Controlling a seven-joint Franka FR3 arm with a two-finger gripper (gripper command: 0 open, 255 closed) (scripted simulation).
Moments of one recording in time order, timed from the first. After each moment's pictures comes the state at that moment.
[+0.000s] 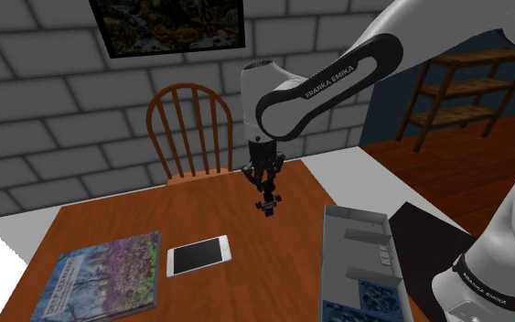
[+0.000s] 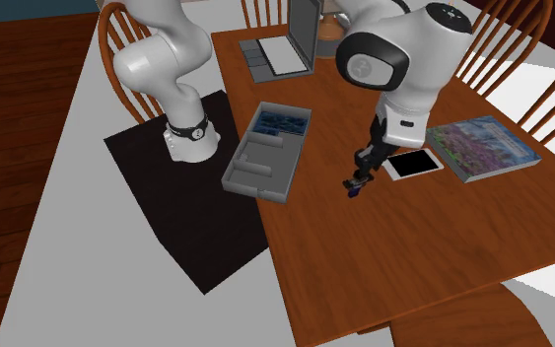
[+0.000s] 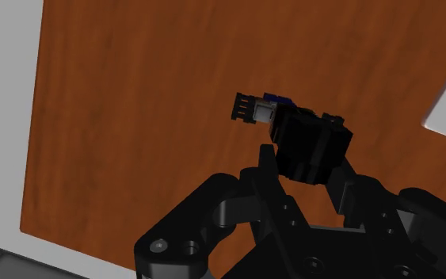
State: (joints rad) arm 0.13 0.18 0.31 -2.05 -0.04 2.17 0.57
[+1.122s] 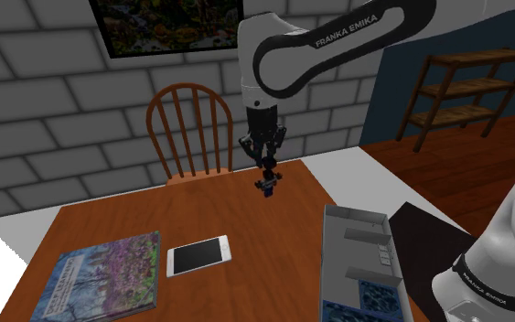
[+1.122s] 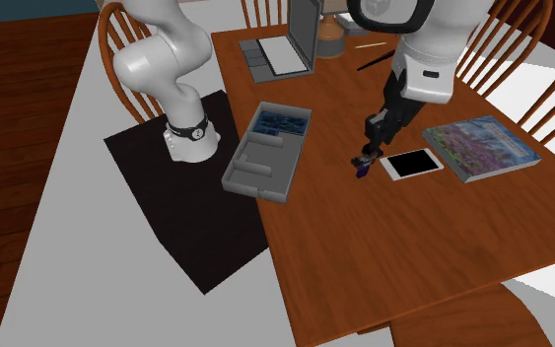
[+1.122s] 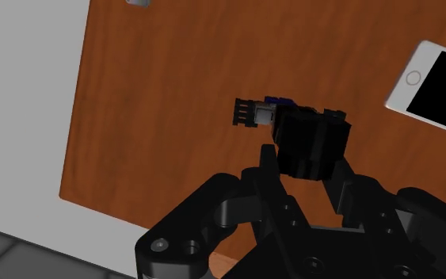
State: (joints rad) arm 0.13 0.08 0.31 -1.93 -0.01 1.96 0.55
